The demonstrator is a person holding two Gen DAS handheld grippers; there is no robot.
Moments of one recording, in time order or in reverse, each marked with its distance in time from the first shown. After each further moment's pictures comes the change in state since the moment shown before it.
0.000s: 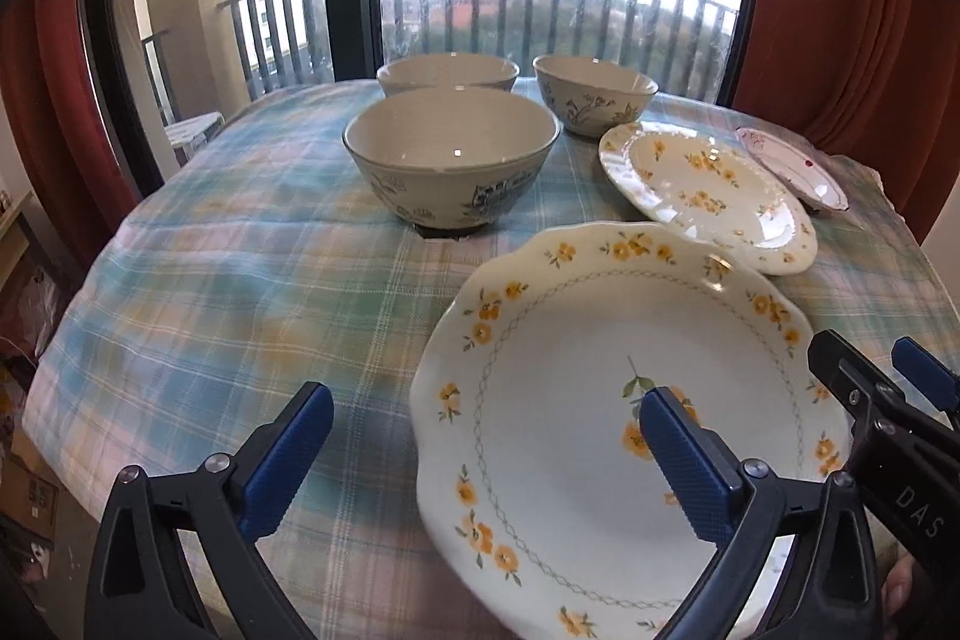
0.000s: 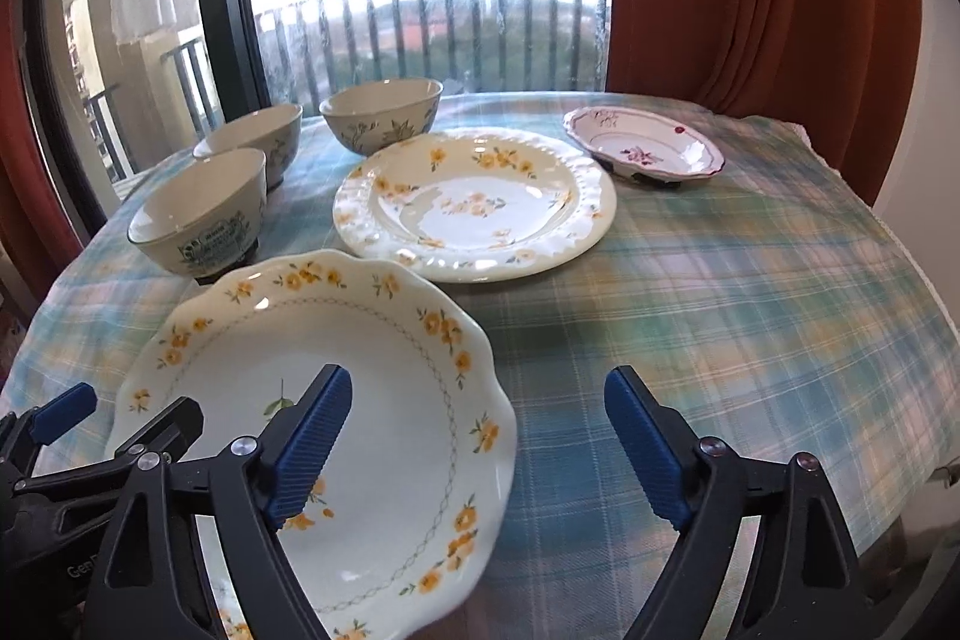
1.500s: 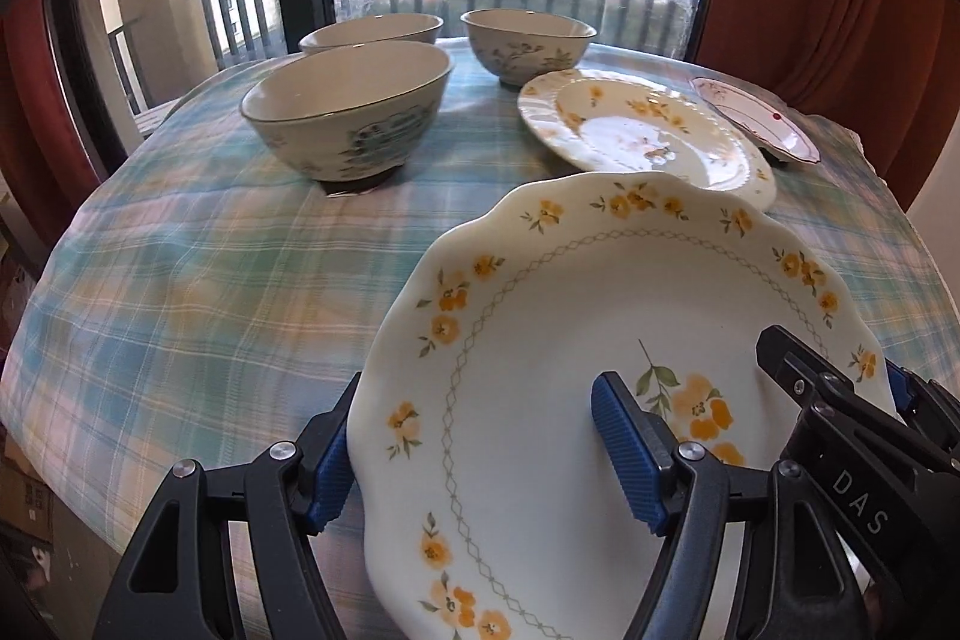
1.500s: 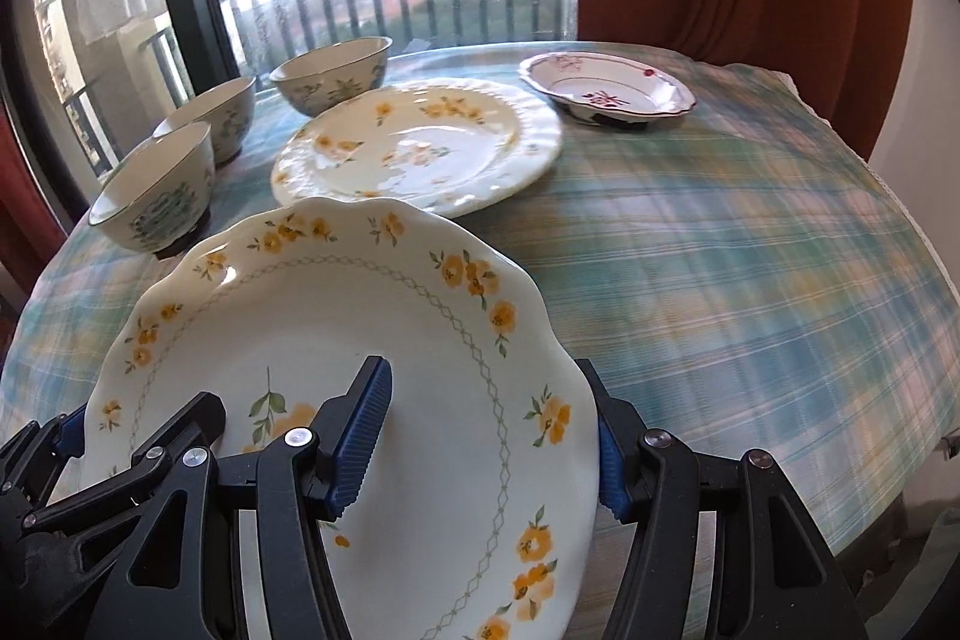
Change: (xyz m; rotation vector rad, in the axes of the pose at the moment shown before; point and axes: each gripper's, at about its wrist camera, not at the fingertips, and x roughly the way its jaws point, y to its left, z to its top) left arm 0.018 -0.046 -0.014 0.025 0.084 -0.032; right arm 0.020 -0.029 -0.014 0.033 0.122 -0.008
